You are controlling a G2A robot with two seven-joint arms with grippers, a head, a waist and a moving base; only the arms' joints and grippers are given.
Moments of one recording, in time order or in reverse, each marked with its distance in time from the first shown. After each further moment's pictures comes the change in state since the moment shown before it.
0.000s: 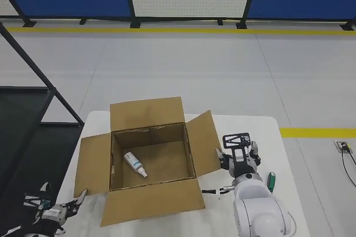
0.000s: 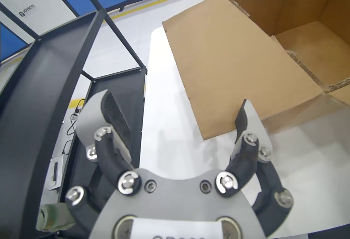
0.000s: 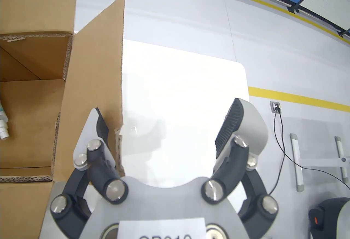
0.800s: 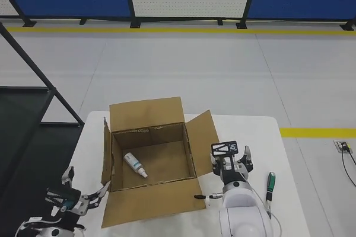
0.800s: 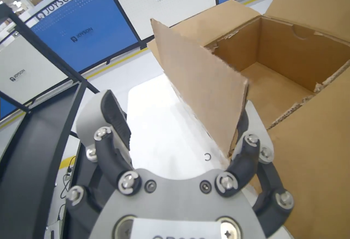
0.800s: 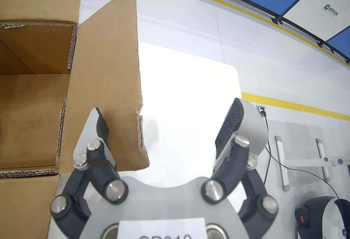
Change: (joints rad) left arm -0.026 0.007 0.107 -0.136 0.110 0.032 0.093; right arm -0.011 0.011 -0.129 0.065 -0.152 0.103 -0.022
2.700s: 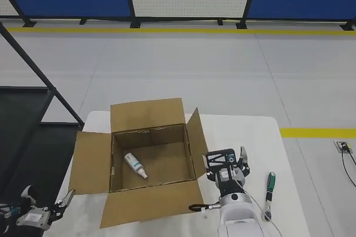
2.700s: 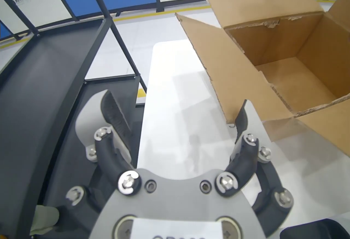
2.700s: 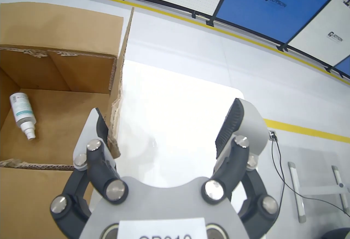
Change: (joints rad) left arm 0.120 0.012 -0.218 0.082 -0.315 -0.052 -0.089; right arm -0.042 0.077 -0.096 -0.098 0.023 0.075 -0.096
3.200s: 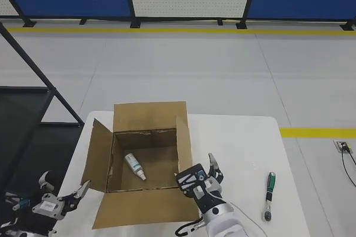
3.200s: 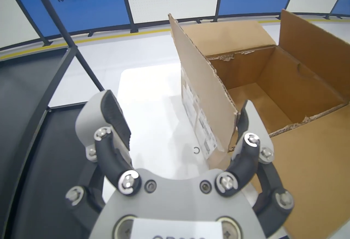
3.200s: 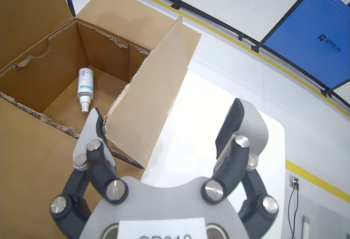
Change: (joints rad) left arm -0.066 0.010 0.052 -0.067 -0.088 -0.065 0.015; right arm -0.039 0.029 -0.084 -0.021 0.094 -0.196 -0.122
